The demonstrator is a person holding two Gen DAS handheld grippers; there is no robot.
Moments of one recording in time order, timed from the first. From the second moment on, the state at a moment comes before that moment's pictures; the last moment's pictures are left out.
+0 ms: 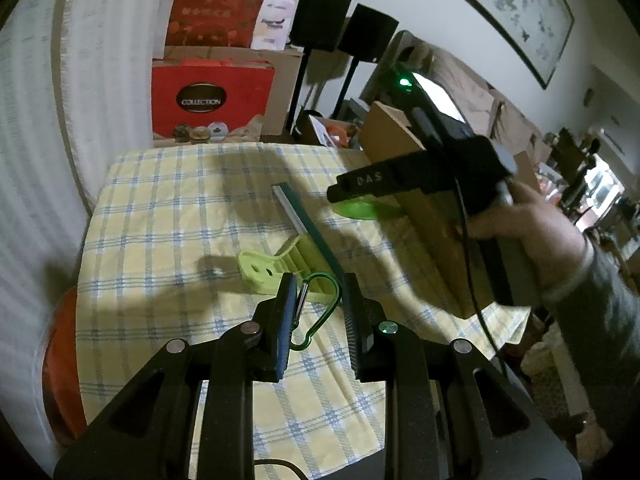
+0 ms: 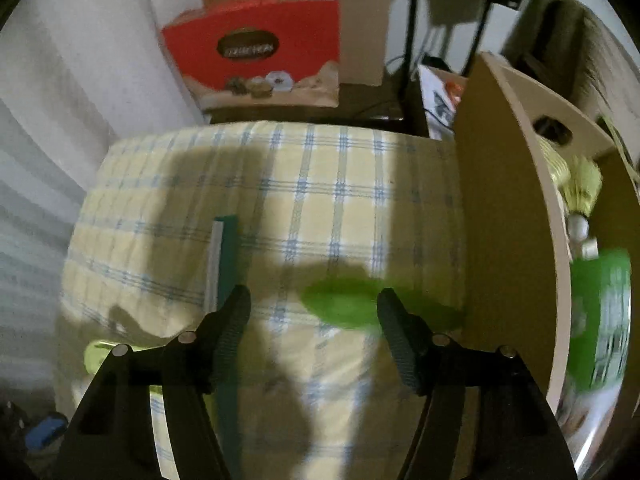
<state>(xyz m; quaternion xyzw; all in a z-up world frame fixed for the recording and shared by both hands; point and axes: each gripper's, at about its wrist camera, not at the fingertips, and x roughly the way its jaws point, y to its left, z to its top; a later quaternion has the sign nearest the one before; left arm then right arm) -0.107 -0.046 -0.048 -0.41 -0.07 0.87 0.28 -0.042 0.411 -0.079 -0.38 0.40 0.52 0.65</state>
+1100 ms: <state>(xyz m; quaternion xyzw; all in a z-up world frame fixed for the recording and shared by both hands) -0.107 -0.039 -0.049 -0.41 -0.08 0.86 0.29 -0.040 0.443 -0.113 -0.60 0.36 0.56 0.44</state>
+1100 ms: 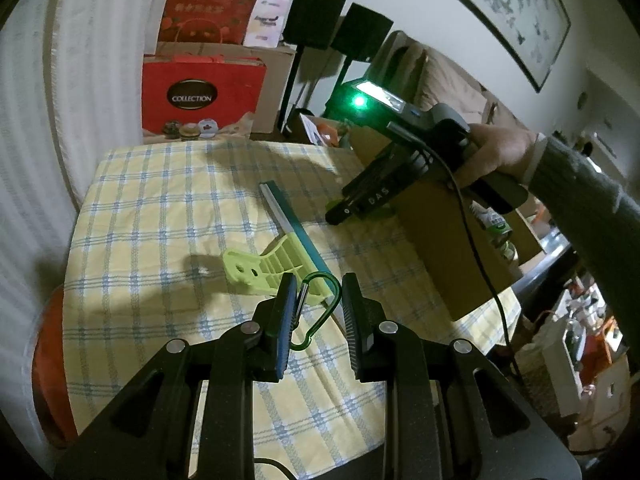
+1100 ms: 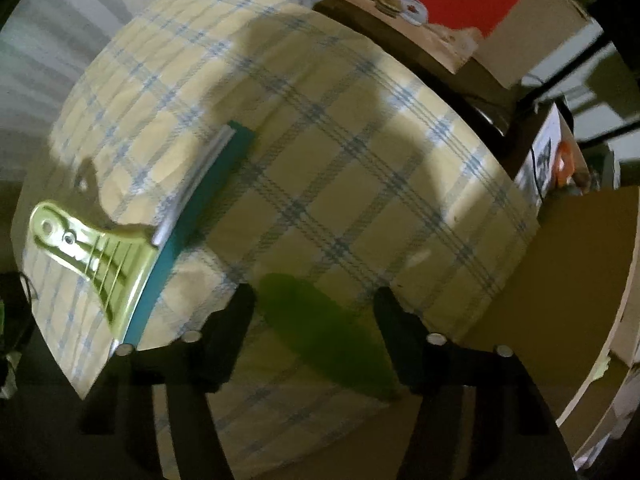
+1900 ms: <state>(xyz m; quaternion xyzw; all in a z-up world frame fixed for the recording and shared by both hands) -0.108 -0.036 -0.037 -0.41 -0.09 0.86 0.28 -0.073 0.397 -0.053 -0.45 0.38 0.63 0.51</state>
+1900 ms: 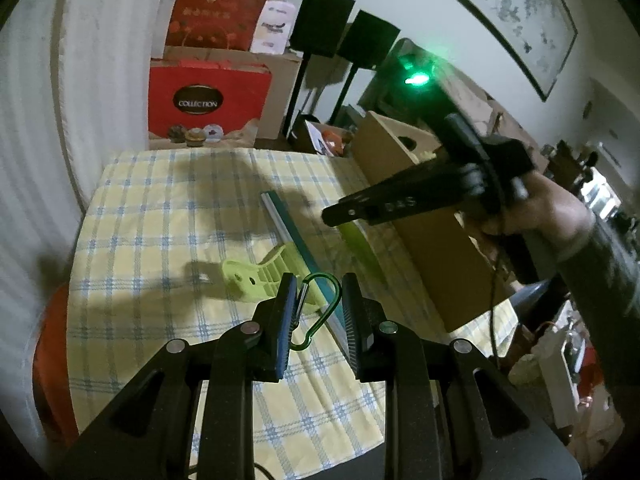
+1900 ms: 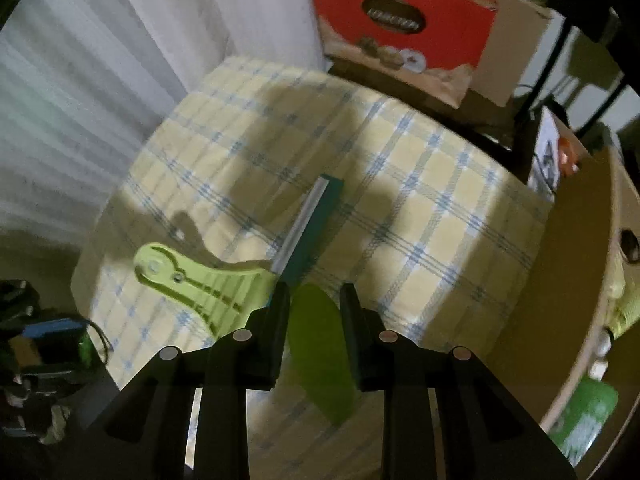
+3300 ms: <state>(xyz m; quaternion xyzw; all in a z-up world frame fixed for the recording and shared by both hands) -0.099 0.085 0.058 -0.33 -0.07 0.90 0.28 0.002 0.225 0.075 -0.22 0.19 0.68 0.67</state>
